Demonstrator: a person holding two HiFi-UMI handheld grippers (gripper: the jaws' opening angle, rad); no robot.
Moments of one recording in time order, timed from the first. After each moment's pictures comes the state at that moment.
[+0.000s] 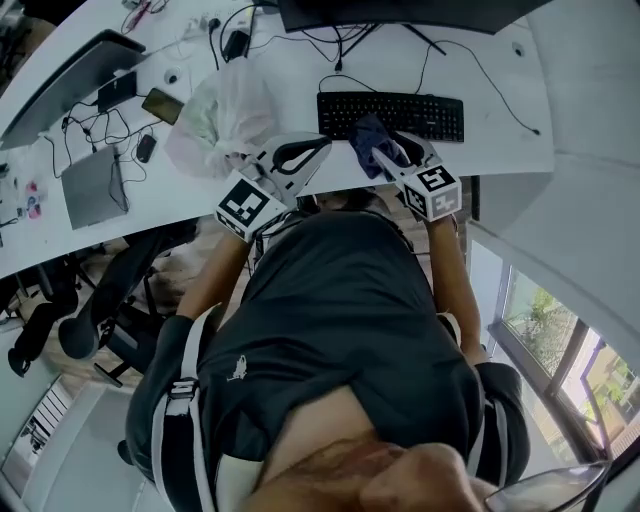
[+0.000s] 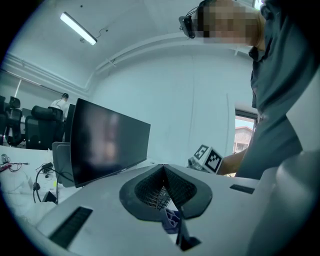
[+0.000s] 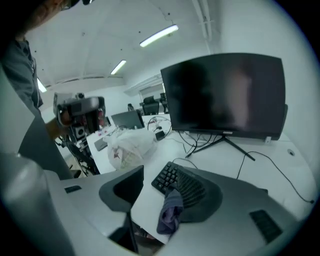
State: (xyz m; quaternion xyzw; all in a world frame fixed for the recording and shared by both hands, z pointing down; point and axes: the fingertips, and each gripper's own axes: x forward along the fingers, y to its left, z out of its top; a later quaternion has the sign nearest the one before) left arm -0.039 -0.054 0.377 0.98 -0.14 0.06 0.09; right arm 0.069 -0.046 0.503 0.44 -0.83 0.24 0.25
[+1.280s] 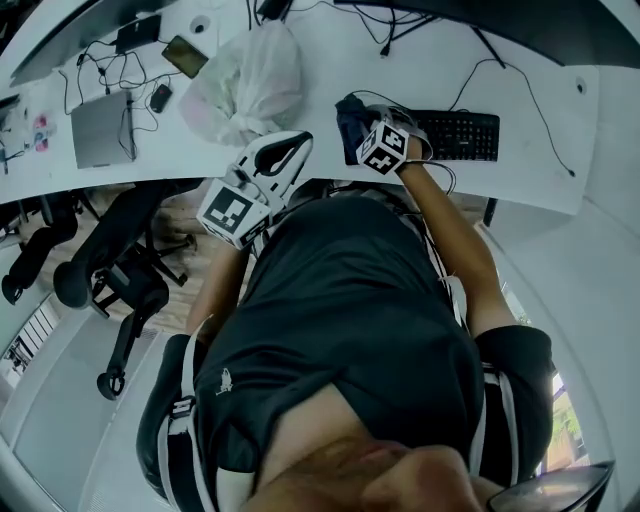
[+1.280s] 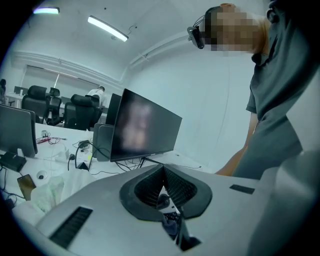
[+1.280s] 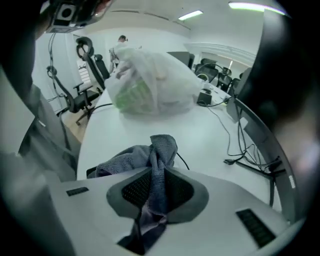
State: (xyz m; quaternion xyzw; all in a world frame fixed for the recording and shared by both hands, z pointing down) left arm -0.104 -0.085 0.417 0.93 -0.30 0.09 0.20; right arm -0.012 -0.104 0.691 0.20 -0.81 0.05 0.55
